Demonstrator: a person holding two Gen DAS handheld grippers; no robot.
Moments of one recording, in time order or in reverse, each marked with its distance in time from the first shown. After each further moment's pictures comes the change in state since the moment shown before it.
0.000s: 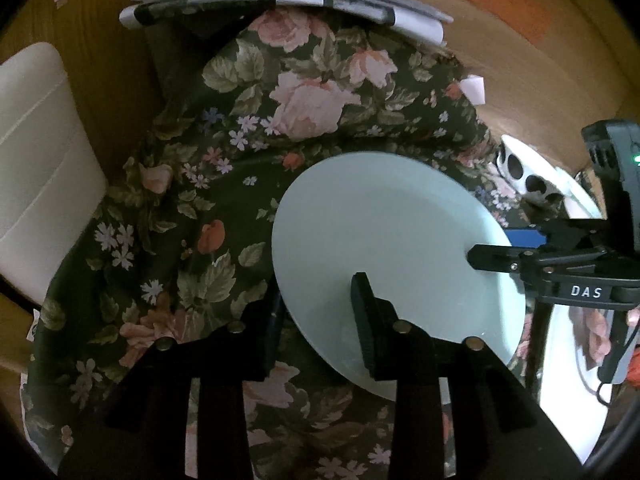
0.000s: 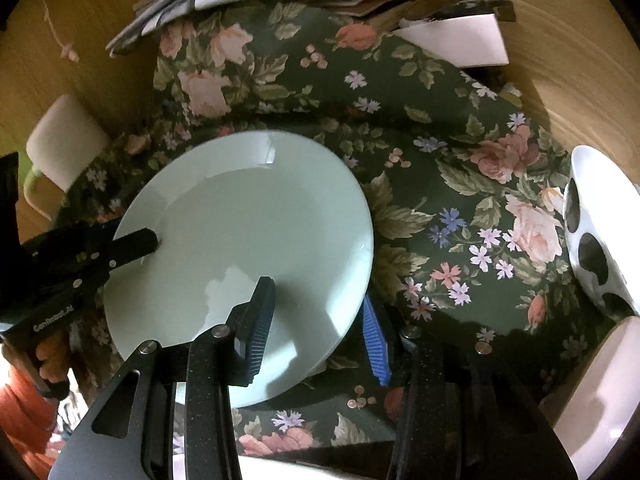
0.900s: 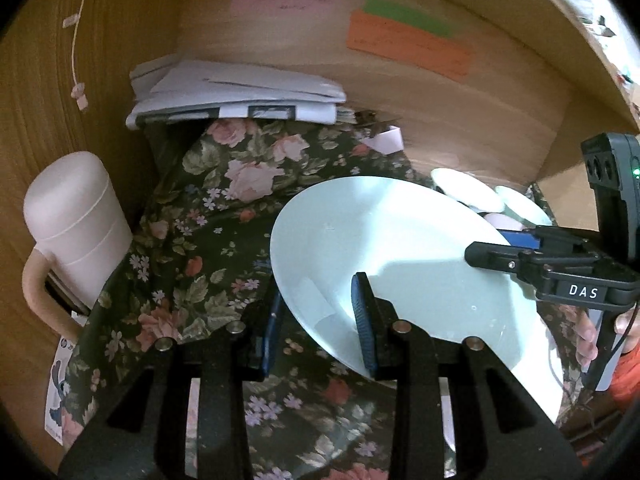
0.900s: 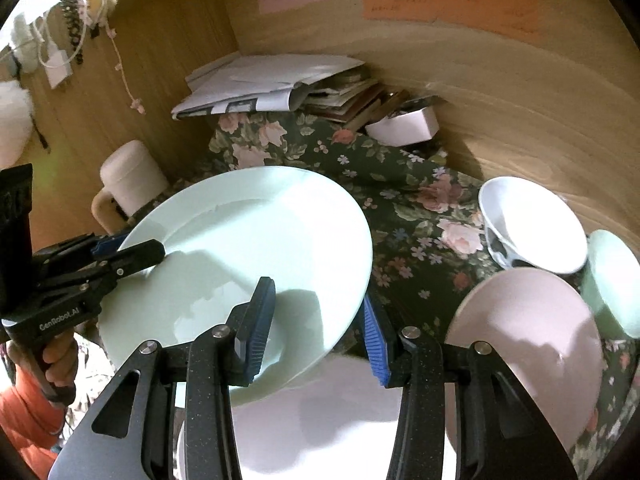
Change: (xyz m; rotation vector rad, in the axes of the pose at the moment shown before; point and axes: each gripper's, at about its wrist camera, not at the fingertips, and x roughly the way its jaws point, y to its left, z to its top) left arm -0.090 -0.055 -0.012 0.072 -0.160 -0.036; right arm -0.107 0.006 -0.050 -0.045 -0.244 -0.021
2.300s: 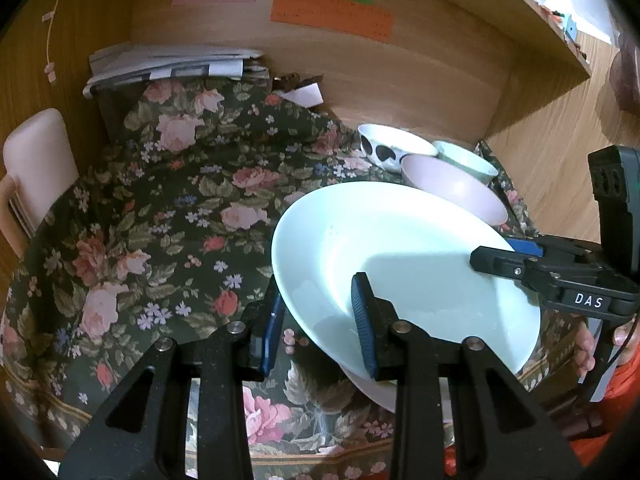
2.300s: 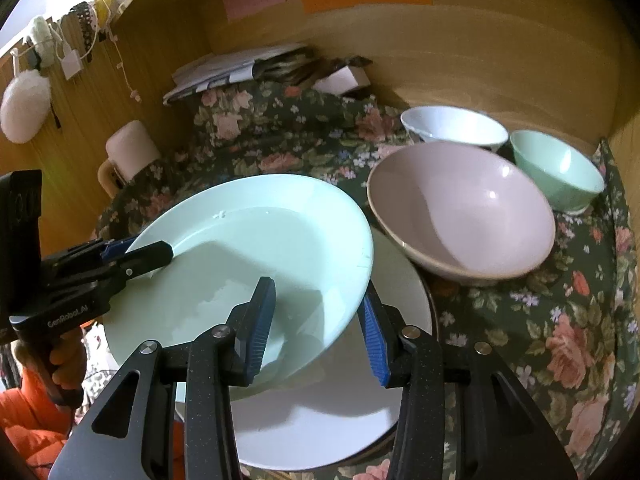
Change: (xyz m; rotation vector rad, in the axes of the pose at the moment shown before) left arm -0.015 -0.070 -0.067 0.047 0.030 -0.102; right arm -0.056 -0.022 -0.098 0.106 0.001 -0.055
